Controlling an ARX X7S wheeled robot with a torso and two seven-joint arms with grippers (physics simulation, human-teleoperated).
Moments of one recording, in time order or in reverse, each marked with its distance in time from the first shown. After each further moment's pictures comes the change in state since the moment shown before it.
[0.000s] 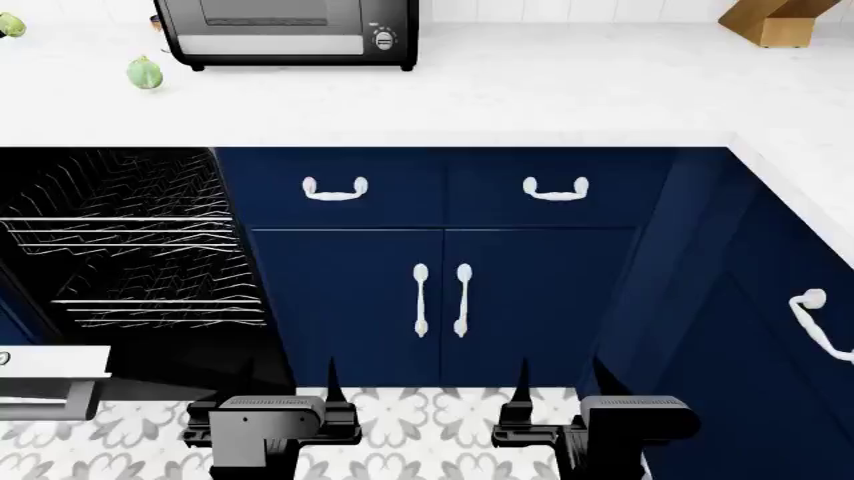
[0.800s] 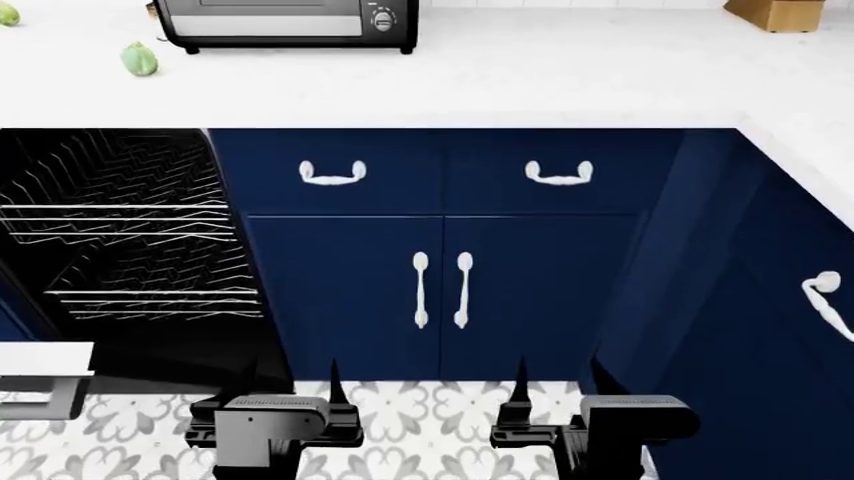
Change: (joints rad) left arm -0.002 -0.074 0.092 0.002 -0.055 -0.013 -0.086; right arm 0.001 0.071 -0.085 -0.011 0.088 0.010 0.074
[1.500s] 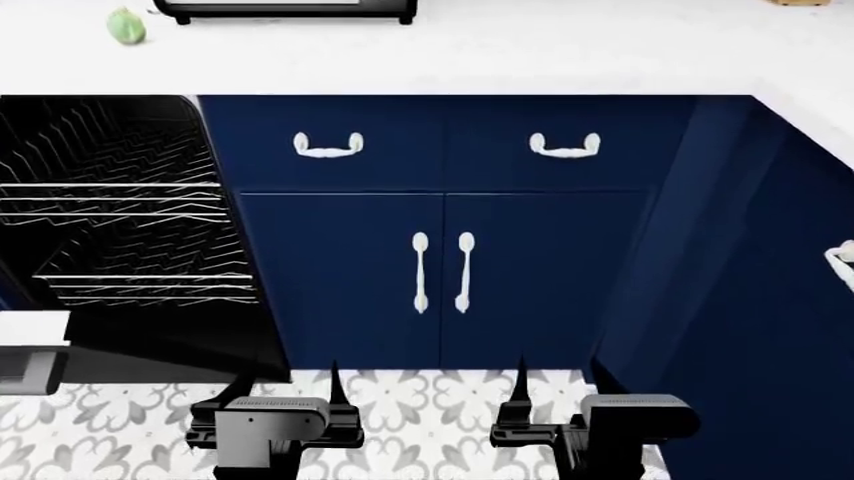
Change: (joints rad) left arm -0.002 -0.036 0.045 0.001 -0.040 0.002 -0.045; right arm 0.004 0.038 -0.044 -0.007 0.044 0.000 0.045
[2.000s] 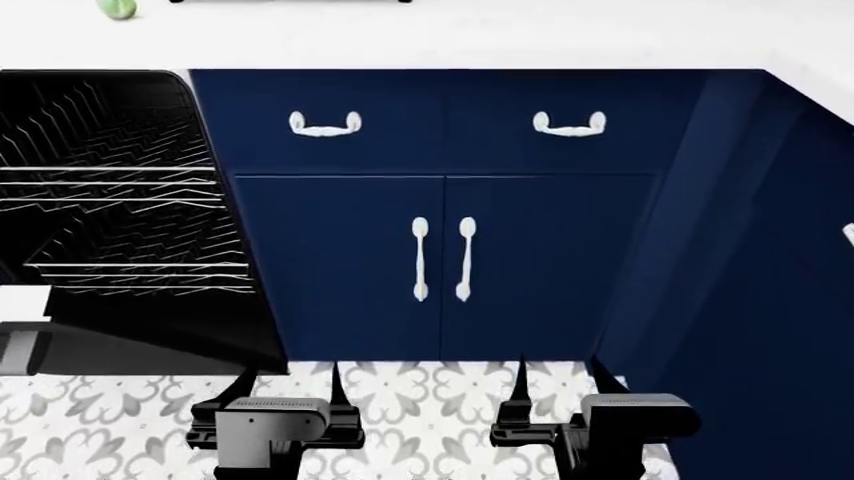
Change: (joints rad) left arm -0.001 -0.020 0.025 0.001 -0.021 0.002 -0.022; right arm 0.002 0.022 -0.025 -0.006 0.018 -0.002 0.024
